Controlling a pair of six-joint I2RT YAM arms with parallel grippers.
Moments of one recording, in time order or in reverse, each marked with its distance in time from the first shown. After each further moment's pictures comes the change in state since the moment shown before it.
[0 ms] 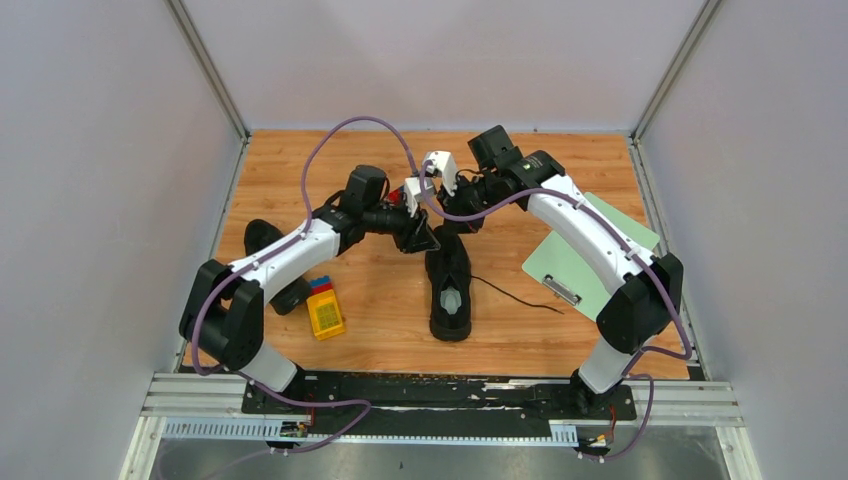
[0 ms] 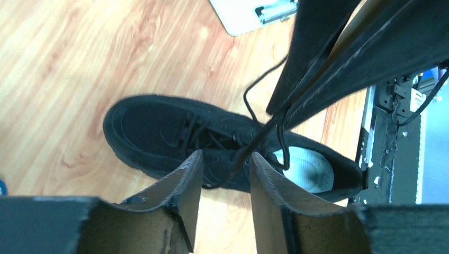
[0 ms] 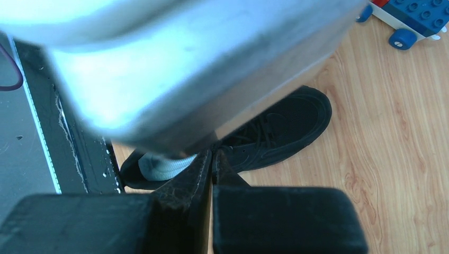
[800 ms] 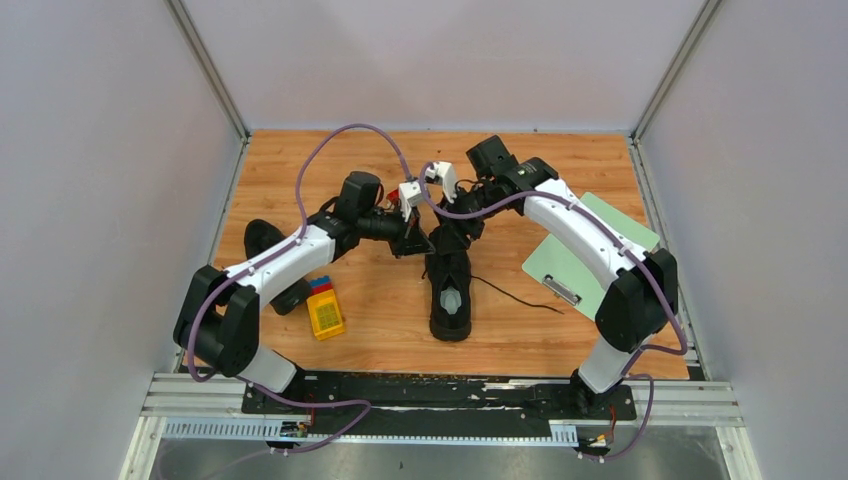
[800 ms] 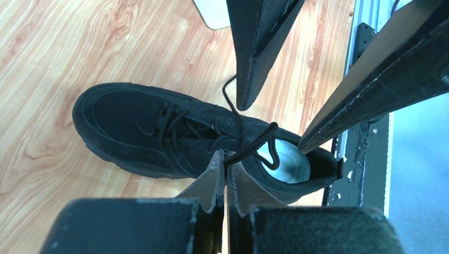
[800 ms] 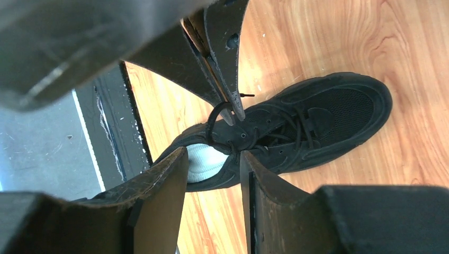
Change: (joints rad) left arm 0.022 -0.033 -0.053 0.043 0.077 -0.068; right arm -0.006 0.010 -0.073 0.008 -0.090 0.104
